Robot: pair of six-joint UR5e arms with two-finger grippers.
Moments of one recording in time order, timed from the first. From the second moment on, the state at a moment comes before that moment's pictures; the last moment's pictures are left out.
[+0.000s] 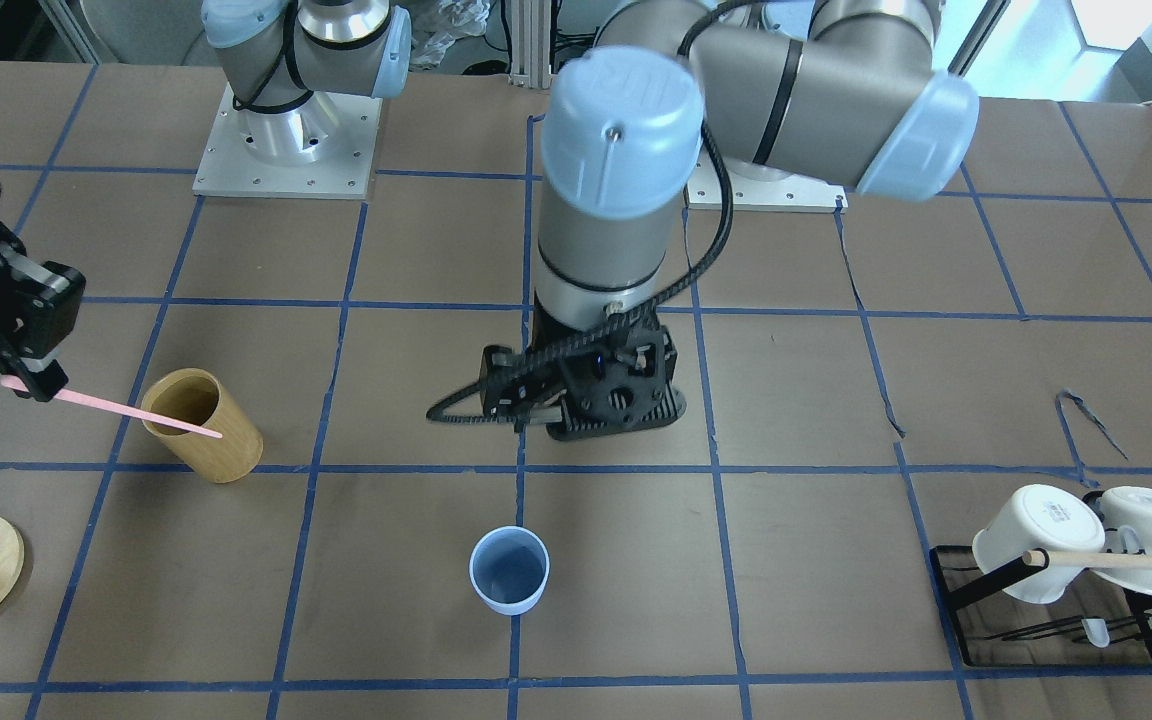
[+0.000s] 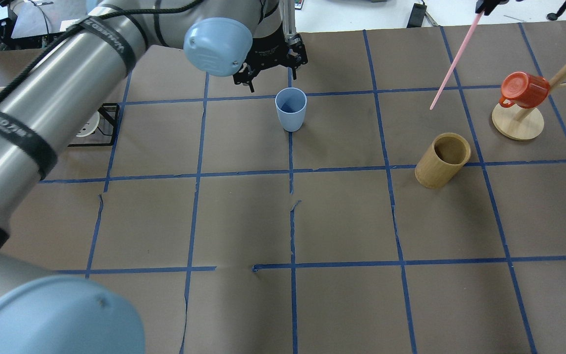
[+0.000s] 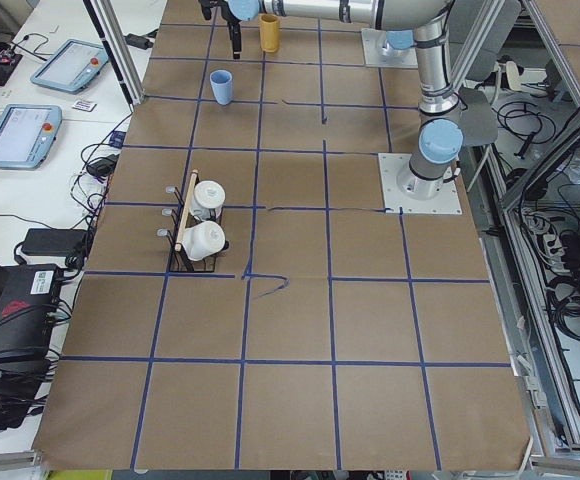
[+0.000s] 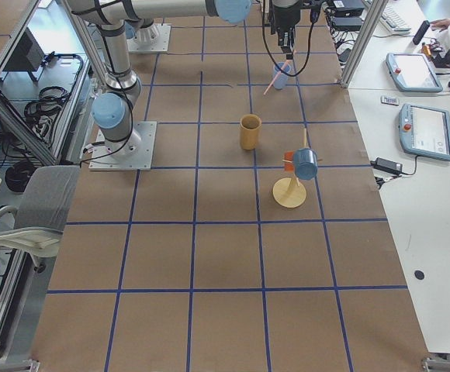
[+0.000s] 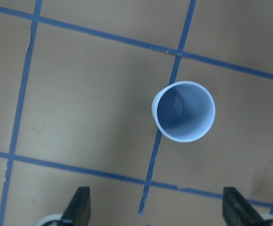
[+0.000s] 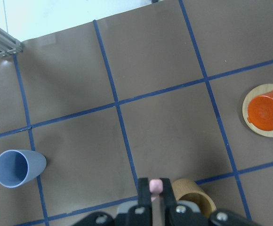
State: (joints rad) left arm -1.87 -1.94 -1.28 -1.43 1.56 -0.47; right arm 1.48 -1.39 1.28 -1.78 -1.52 0.13
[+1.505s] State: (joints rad) left arm -1.66 -1.56 -1.54 -1.58 1.57 -0.10; right arm 1.78 -1.30 1.48 -2.32 -1.52 0.16
